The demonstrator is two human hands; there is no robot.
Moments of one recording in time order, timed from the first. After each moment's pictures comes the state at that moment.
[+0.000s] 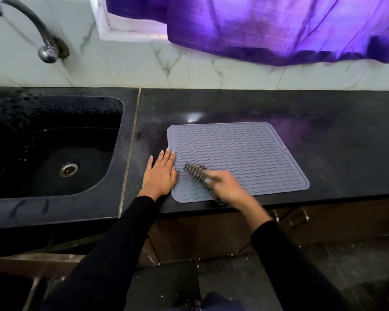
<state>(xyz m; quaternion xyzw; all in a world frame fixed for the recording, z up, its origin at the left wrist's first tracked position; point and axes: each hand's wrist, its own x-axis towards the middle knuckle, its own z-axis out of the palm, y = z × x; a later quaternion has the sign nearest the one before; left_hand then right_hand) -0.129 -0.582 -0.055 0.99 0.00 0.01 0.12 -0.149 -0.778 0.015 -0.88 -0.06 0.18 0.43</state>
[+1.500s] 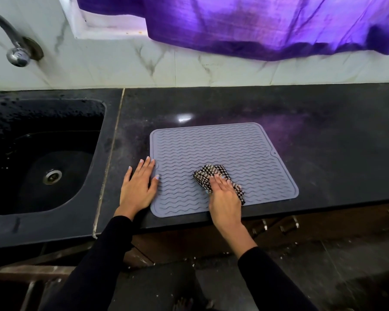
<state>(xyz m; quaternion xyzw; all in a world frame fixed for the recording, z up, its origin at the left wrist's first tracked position) -0.130 -0.583 -0.061 0.98 0.04 0.06 0.17 -0.141 -0.818 -0.039 -0.98 -0.09 -0.05 0.15</state>
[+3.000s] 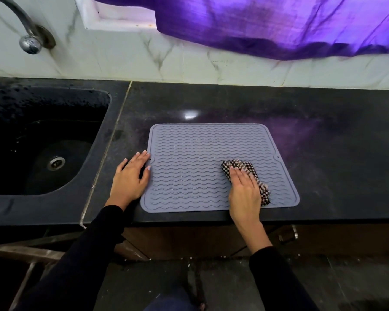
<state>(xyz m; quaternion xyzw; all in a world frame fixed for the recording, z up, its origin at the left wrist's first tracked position) -0.126 -0.585 -0.063 0.97 0.06 0.13 0.19 -0.109 -0.878 -0.041 -0.98 -0.09 -0.13 0.13</state>
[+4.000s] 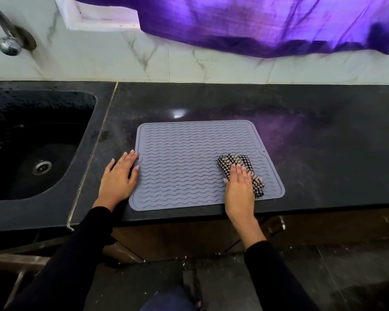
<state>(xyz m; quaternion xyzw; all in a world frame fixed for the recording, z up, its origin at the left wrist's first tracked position) -0.127 -0.587 -0.063 0.98 0.06 0.11 0.17 -0.107 -0.898 -0.054 -0.98 -0.04 -0.08 0.17</state>
